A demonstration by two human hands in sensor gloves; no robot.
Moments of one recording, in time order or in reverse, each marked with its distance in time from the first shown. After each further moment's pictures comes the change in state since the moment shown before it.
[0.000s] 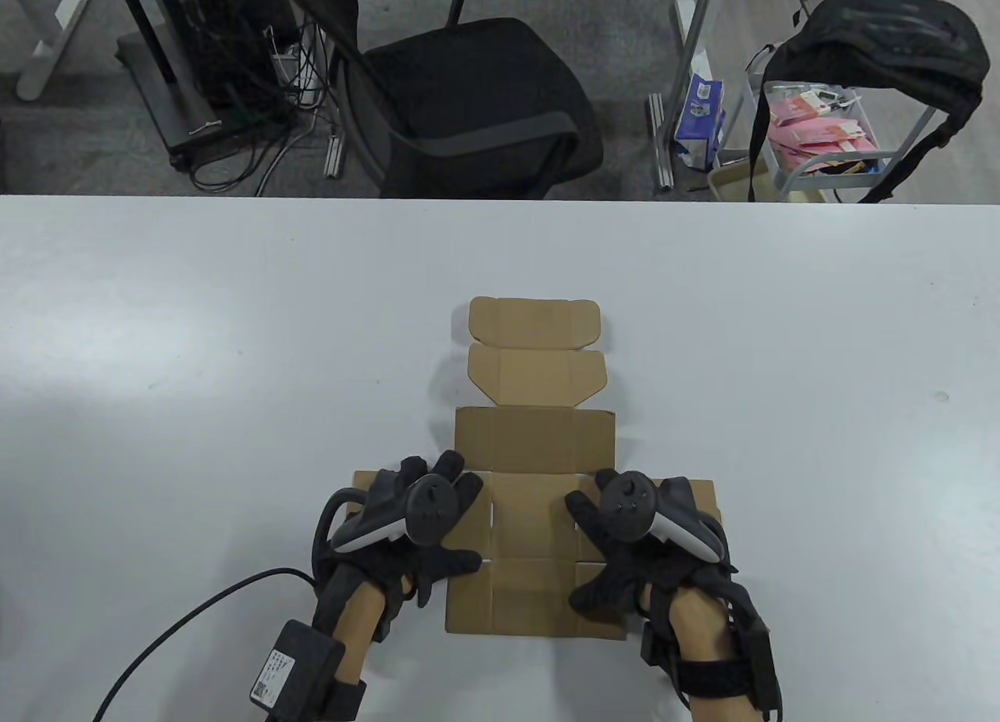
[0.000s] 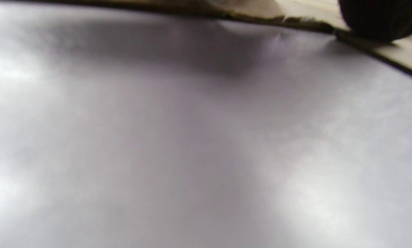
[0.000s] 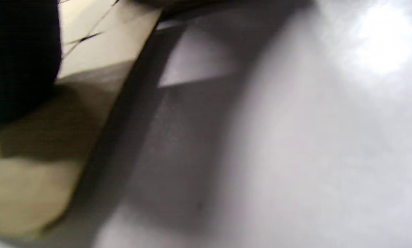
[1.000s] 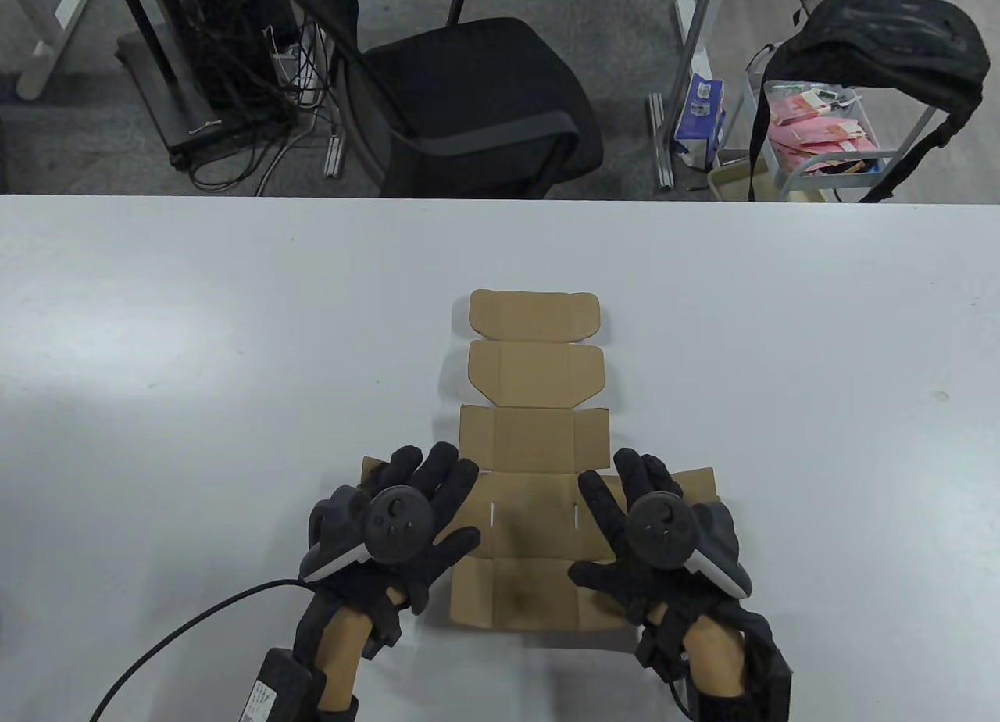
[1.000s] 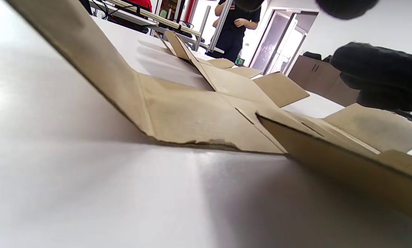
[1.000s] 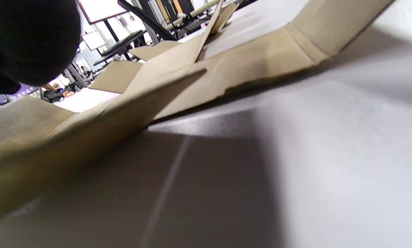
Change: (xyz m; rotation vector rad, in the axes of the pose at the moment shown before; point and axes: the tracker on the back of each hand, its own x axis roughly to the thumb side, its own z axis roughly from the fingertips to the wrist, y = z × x) left_hand 0.007 0.030 0.043 0.271 -0.097 0.147; right_hand 0.003 -0.012 0.034 -0.290 -0.151 -0.105
